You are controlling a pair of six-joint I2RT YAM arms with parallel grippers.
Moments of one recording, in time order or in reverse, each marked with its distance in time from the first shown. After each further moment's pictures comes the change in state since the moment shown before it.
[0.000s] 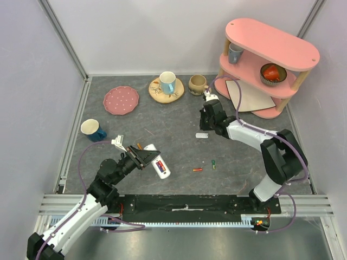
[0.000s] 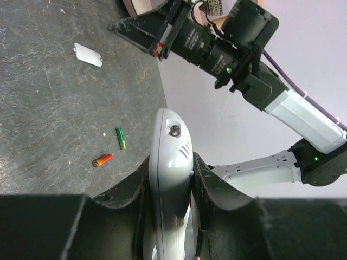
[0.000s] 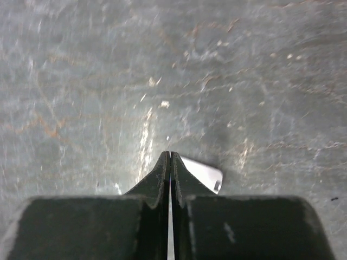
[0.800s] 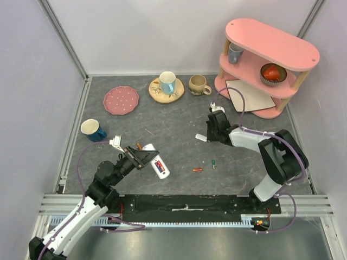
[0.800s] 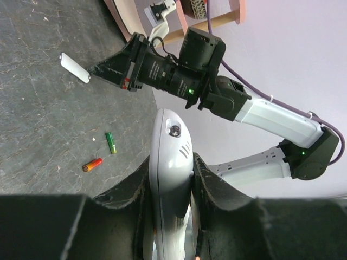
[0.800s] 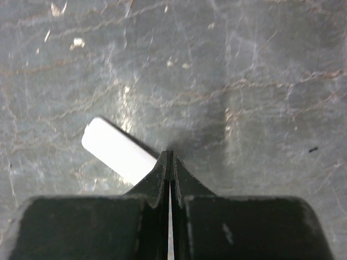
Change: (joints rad) left arm 0.000 -0.090 0.000 -0.031 0.000 0.000; right arm -0.054 0.029 -0.140 0.033 0.042 -0.008
